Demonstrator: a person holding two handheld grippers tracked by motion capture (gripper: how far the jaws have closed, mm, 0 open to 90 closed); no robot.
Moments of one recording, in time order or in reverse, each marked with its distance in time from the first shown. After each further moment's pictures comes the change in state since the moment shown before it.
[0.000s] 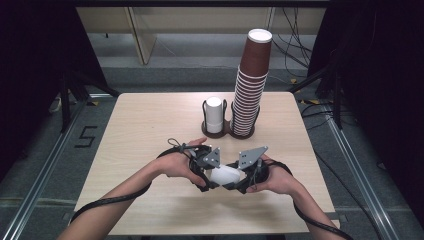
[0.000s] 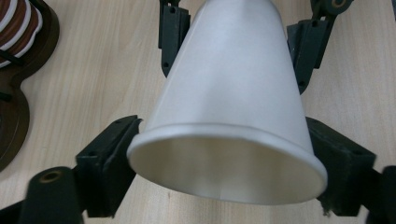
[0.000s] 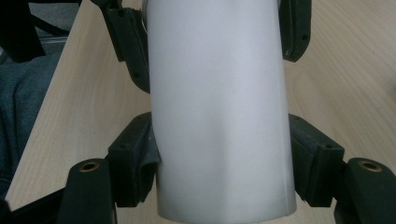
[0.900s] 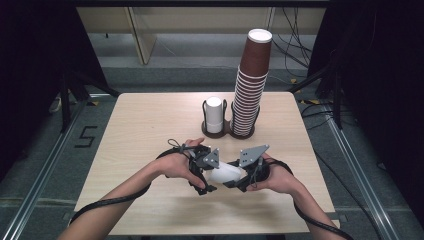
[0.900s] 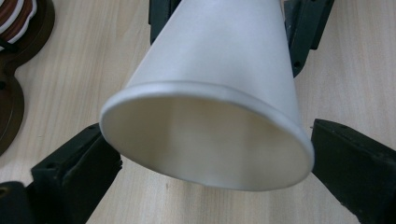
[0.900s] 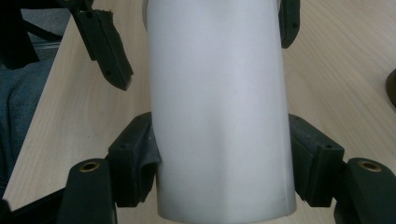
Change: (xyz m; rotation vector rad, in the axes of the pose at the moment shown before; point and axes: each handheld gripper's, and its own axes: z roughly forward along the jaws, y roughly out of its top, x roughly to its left) left arm 0.000 -0.004 0.003 0.025 0.001 -0.015; right arm -0.003 0.000 -0.003 -0.008 -0.025 0.019
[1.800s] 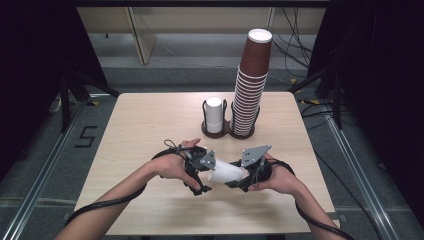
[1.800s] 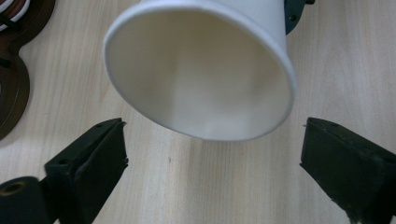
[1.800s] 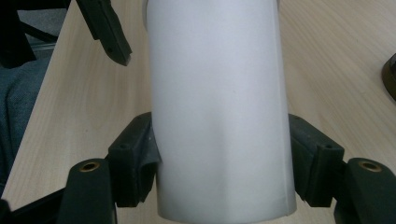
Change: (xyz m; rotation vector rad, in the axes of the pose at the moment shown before) left arm -0.002 -0.008 -0.006 0.052 0.021 0.006; right arm 0.001 -0.005 -0.004 0.012 -0.007 0.042
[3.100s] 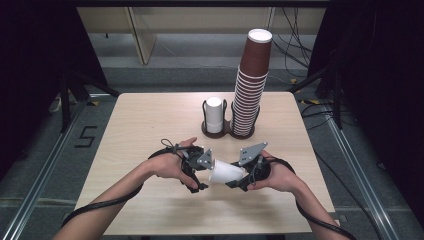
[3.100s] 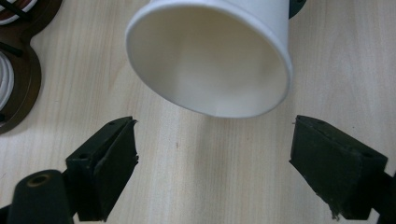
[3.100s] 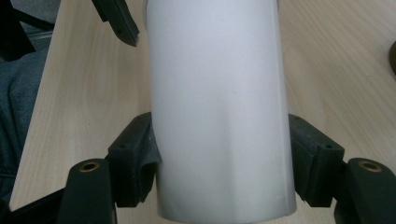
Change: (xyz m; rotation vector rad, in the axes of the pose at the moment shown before) left arm 0.002 -0.005 -0.008 0.029 0.021 0.015; right arm -0.003 0.008 0.000 0.074 0.010 0.014
